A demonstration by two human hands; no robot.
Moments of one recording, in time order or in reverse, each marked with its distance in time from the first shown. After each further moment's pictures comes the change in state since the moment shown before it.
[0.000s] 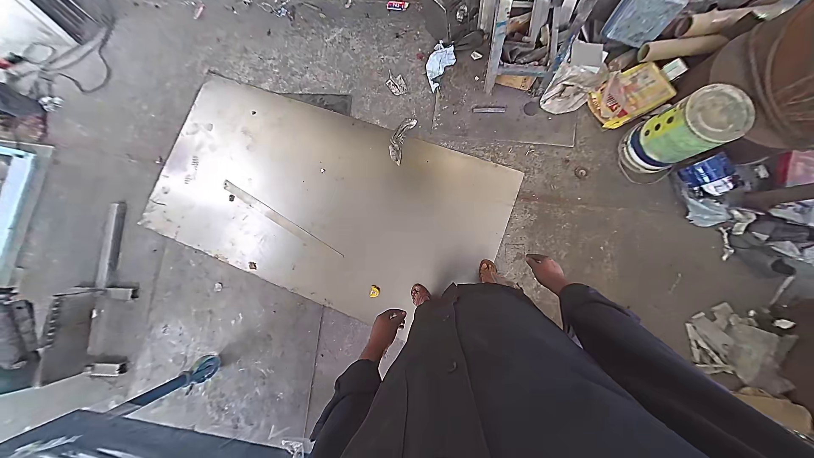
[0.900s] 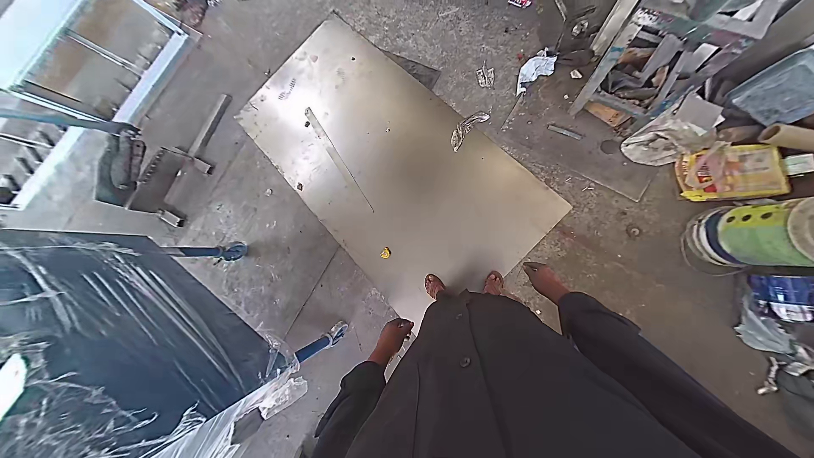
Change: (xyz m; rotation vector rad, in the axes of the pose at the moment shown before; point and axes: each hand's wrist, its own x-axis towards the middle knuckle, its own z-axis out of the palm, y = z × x) left_hand -0.078 -0.055 0.111 -0.233 0.097 -0.171; right_hand 0.032 -0.048 -0.011 -0.360 -0.180 -0.263
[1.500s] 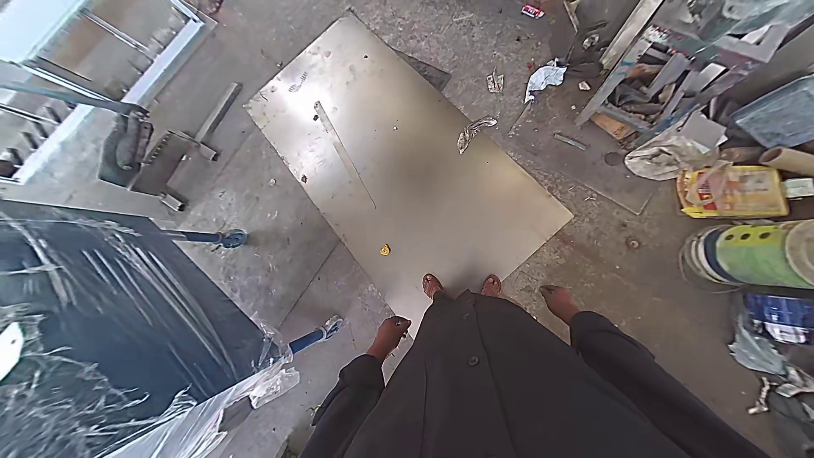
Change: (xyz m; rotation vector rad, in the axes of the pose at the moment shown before) left_hand 0.008 -0.018 0.003 0.052 -0.014 0.005; right_hand -0.009 0.063 0.016 -0.032 -0.031 0.121
